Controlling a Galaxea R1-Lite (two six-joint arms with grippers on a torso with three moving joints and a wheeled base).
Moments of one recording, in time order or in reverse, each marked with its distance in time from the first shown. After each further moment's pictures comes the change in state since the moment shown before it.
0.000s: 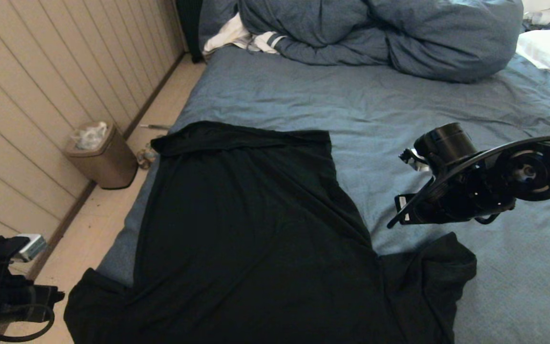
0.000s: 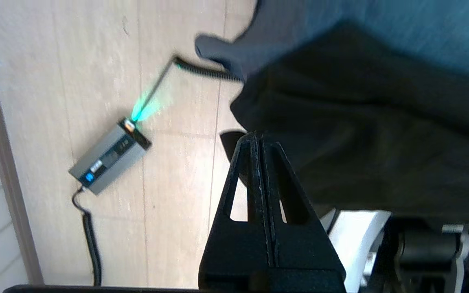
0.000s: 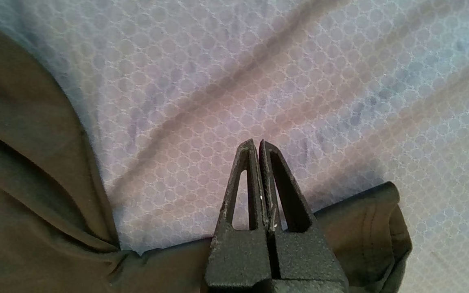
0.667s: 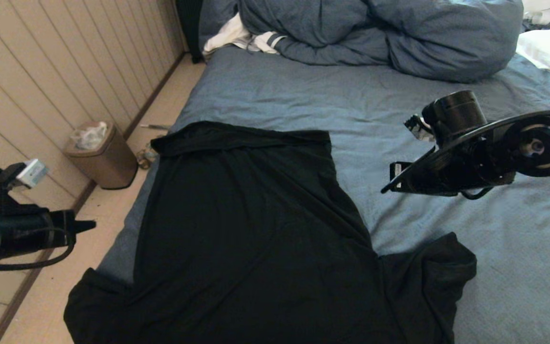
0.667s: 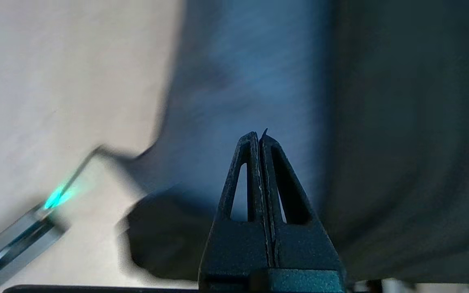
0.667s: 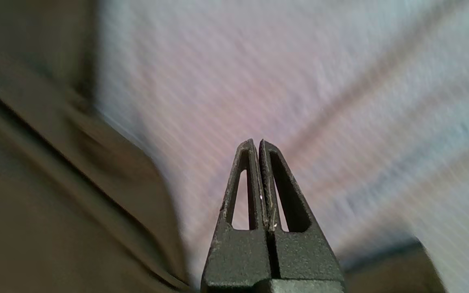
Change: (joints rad) left arm -0.242 -0.157 -0.317 0.189 -0.080 -0.379; right arm -0.006 0.014 -0.153 -0.039 0.092 0.081
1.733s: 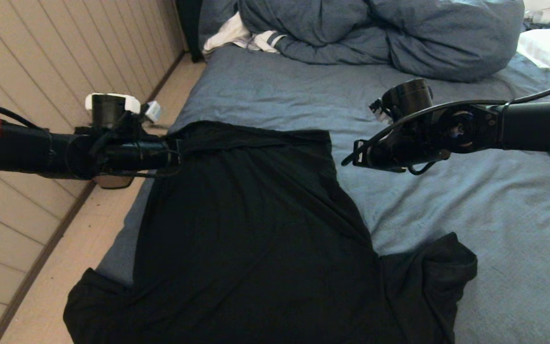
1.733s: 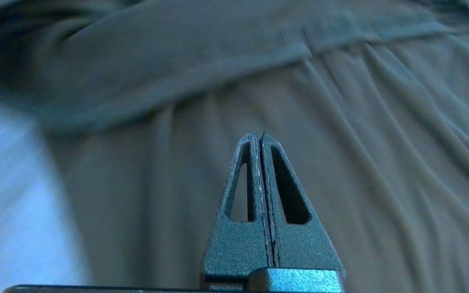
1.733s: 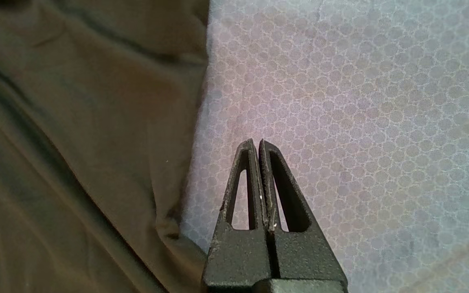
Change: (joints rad) left arm -0.324 0.549 -0.708 -0.082 0.022 -0.136; right arm 0.017 0.247 -0.346 -0.004 0.122 0.016
